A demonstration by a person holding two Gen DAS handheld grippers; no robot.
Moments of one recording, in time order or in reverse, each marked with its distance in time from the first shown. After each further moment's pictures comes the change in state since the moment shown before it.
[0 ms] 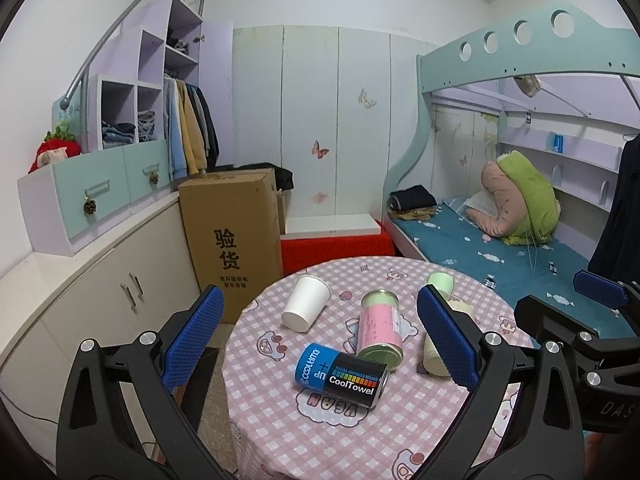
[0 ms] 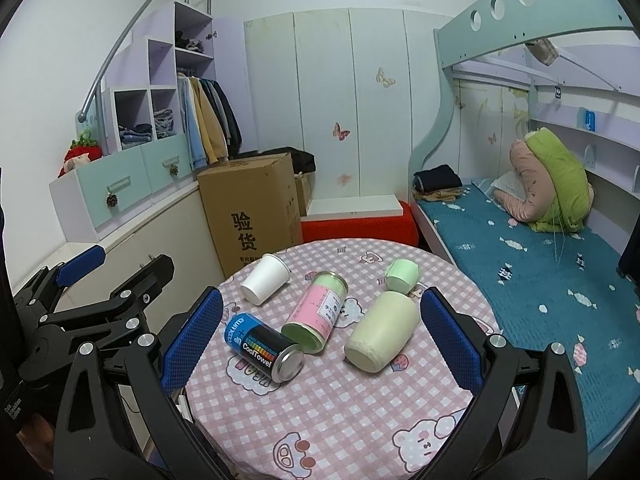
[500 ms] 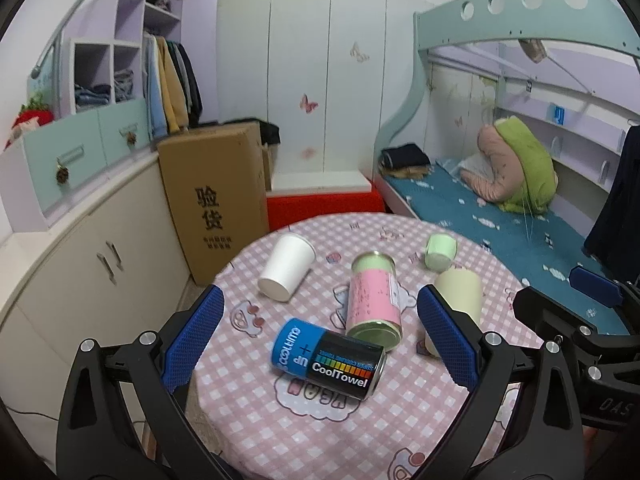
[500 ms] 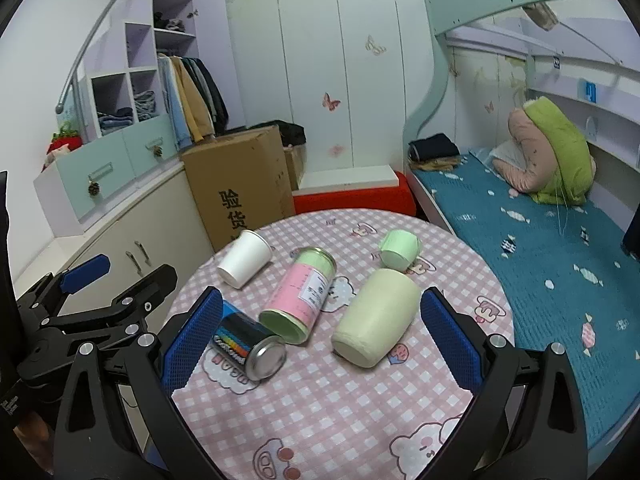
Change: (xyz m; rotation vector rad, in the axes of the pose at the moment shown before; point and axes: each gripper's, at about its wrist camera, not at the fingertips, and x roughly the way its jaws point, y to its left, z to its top) left arm 0.070 -0.008 -0.016 0.000 0.169 -0.046; right arm 0.059 -0.027 -0.008 0.046 0.104 -0.014
